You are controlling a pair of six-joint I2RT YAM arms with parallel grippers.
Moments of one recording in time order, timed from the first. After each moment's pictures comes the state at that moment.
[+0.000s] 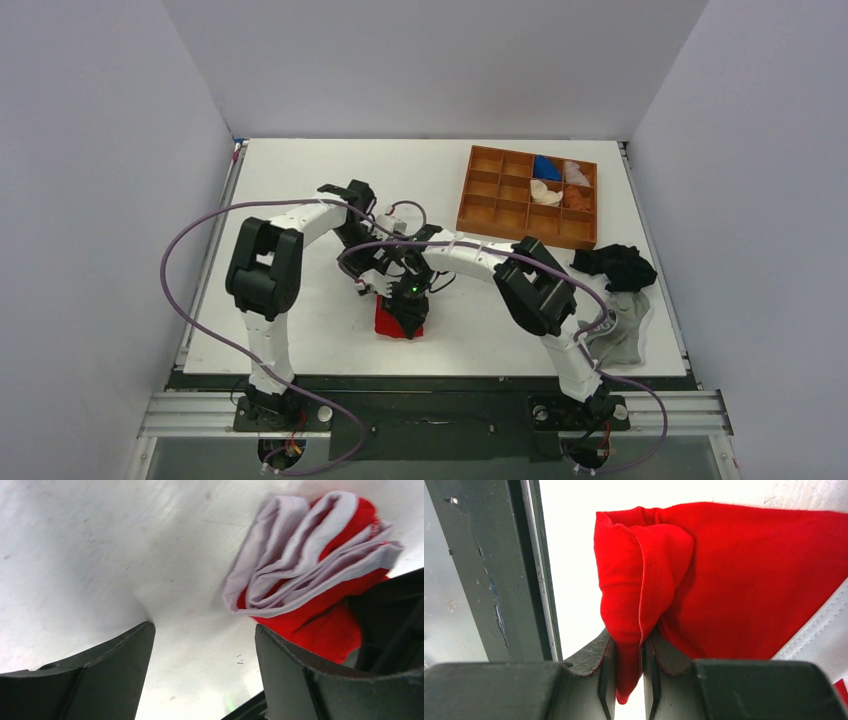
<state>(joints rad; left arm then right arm) -0.37 2.02 1.45 -1.02 0.37 0.35 0.90 2.16 1.60 -0.98 -0.65 -0.60</state>
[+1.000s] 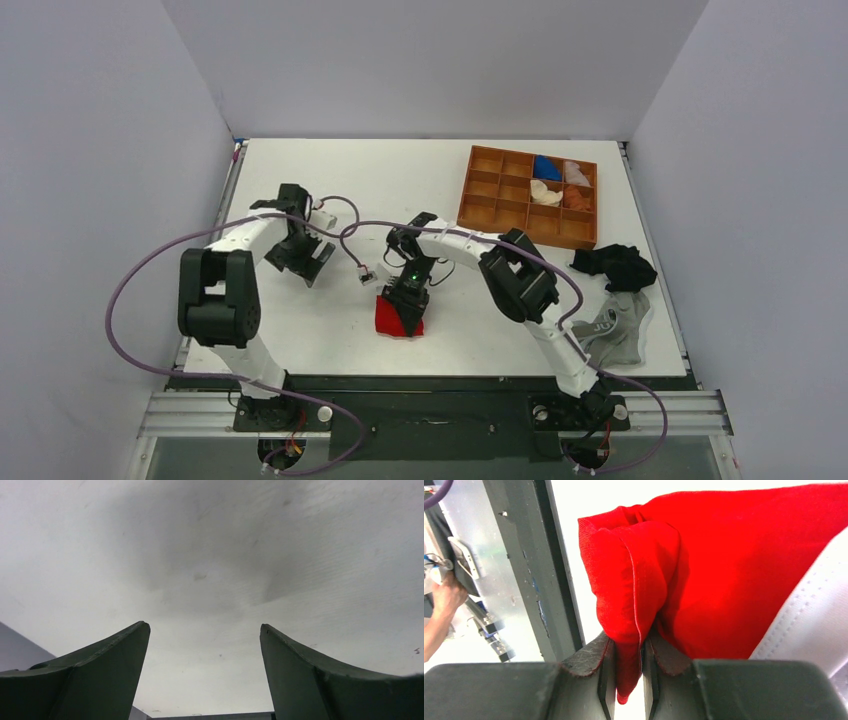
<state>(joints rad) -0.09 1.76 1.17 -0.82 -0.08 0.40 0.83 2.32 1.79 -1.18 -0.79 -0.59</state>
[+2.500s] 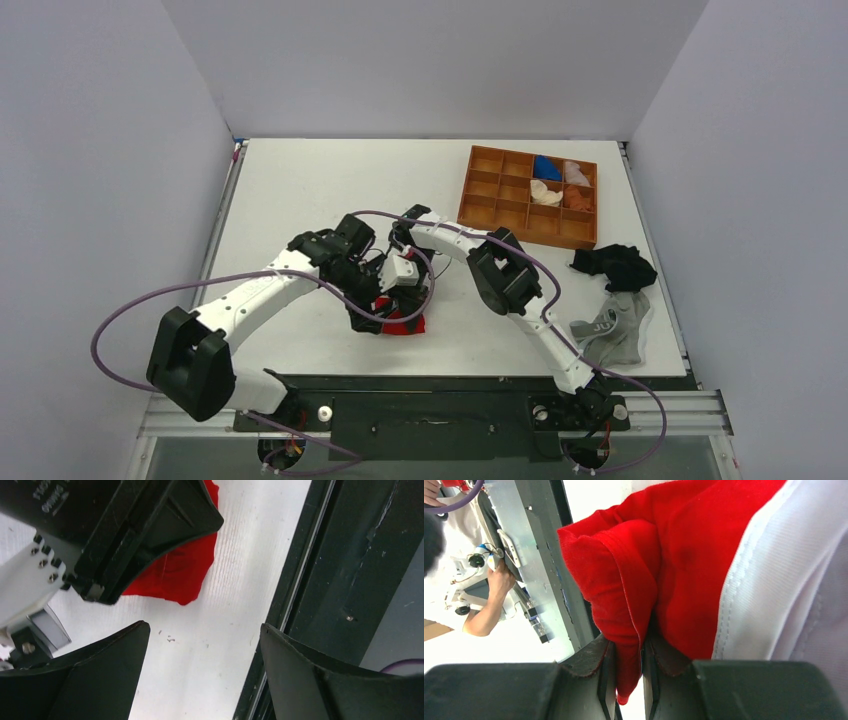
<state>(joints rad) -0.59 1.36 1.02 -0.94 0.47 0.63 0.79 2.53 2.06 -1.48 -0.87 -0.66</state>
